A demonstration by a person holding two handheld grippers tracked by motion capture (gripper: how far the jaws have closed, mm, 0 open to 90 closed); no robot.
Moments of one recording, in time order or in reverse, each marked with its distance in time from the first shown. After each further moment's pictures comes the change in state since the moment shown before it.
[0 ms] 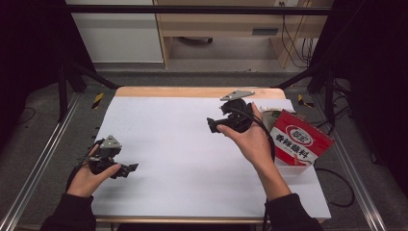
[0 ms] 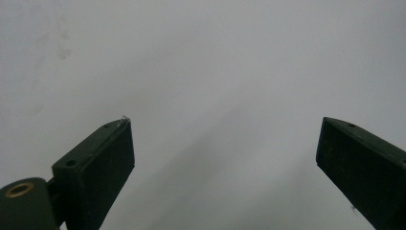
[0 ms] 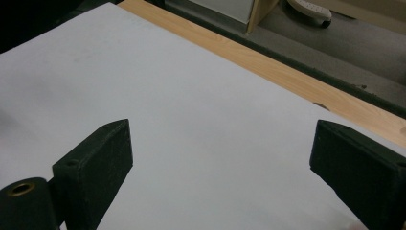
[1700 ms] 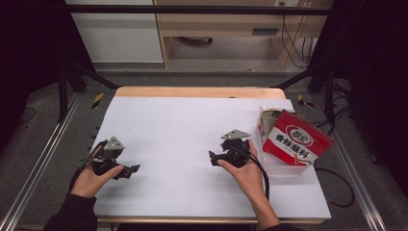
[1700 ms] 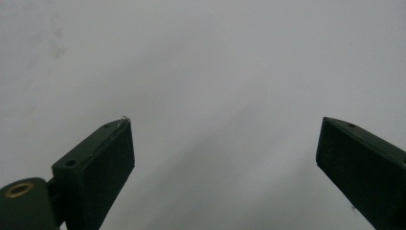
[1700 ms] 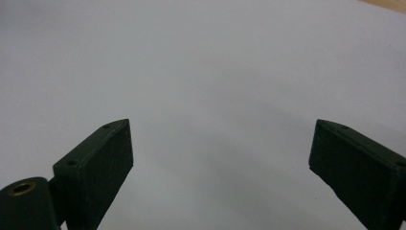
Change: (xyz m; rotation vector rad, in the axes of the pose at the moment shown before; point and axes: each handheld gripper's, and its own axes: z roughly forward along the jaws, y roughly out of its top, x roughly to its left) left arm -0.004 -0.002 0.008 0.011 0.014 0.018; right arm 0.020 -0.112 0.045 0.067 0.000 0.071
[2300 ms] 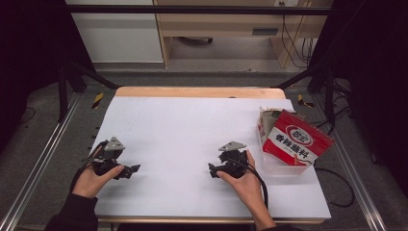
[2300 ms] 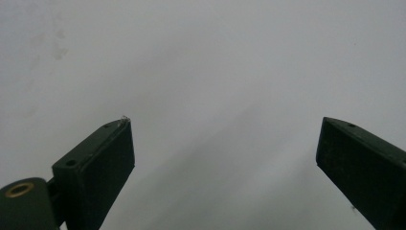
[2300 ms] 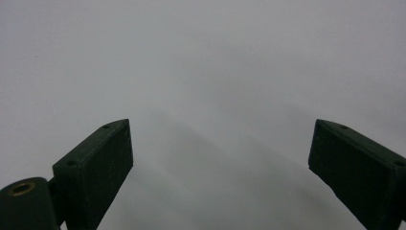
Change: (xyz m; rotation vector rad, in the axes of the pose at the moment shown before) left arm -0.001 0.000 0.001 -0.015 0.010 0.000; right arm 0.010 -0.033 0.012 0.073 0.022 -0.030
